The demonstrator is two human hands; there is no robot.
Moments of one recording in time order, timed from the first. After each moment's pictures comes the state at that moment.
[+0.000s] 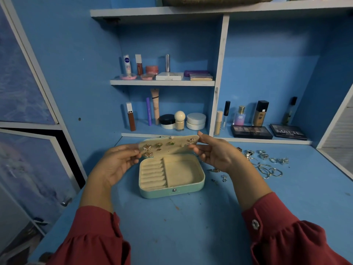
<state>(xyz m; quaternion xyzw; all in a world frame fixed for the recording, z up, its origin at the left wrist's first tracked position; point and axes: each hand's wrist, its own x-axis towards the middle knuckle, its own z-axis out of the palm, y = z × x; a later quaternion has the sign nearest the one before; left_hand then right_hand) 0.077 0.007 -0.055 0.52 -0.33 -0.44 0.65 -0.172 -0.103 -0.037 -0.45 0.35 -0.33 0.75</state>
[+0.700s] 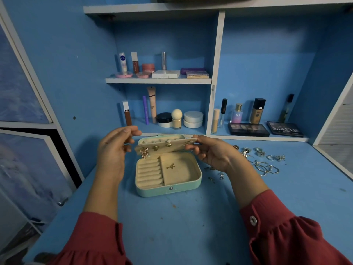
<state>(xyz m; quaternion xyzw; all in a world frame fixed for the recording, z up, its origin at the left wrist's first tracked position) 0.046 0.010 -0.040 0.48 -0.40 -0.23 0.75 -0.175 -0.109 -0.046 -0.44 0.33 -0.32 0.77</state>
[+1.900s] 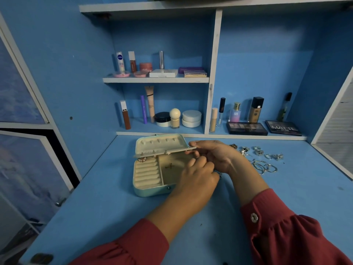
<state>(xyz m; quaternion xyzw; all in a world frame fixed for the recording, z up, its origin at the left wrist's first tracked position) -0.102 -0.008 -0.085 0.55 -0.79 0.23 0.15 -0.185 -0.111 -0.053 -0.49 0.31 -0.26 0.77</state>
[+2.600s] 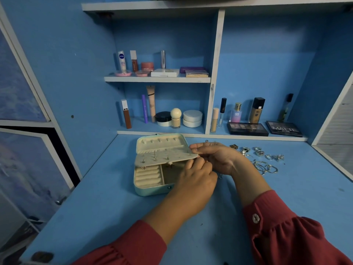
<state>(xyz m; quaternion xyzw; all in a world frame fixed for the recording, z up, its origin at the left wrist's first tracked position) -0.098 0.000 -0.089 0.55 -0.80 0.22 0.13 -0.188 -0.104 -0.050 -0.48 0.32 -0.26 0.77</state>
